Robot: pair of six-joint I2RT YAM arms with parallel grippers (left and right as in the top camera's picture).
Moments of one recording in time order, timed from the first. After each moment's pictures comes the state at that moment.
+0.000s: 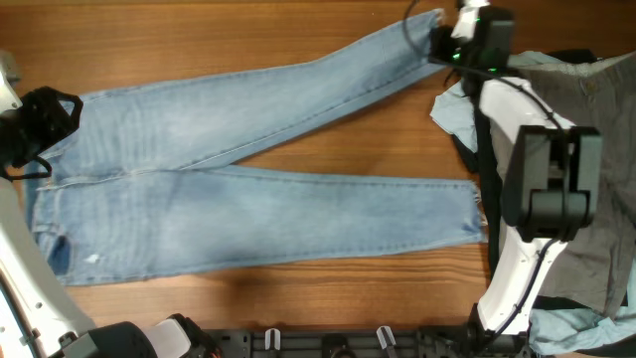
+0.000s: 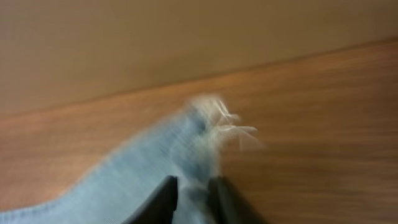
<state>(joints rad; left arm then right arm) 0.59 1.45 1.59 -1.07 0.48 -0.02 -0.04 2.19 1.52 0.12 -0.29 0.23</state>
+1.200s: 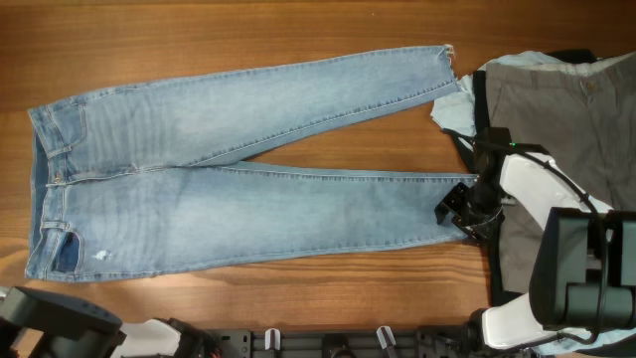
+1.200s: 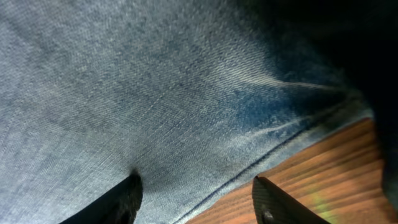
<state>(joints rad) 1.07 1.62 1.54 -1.18 0.08 -0.29 -0.07 1.71 0.87 -0.95 -0.13 0.67</state>
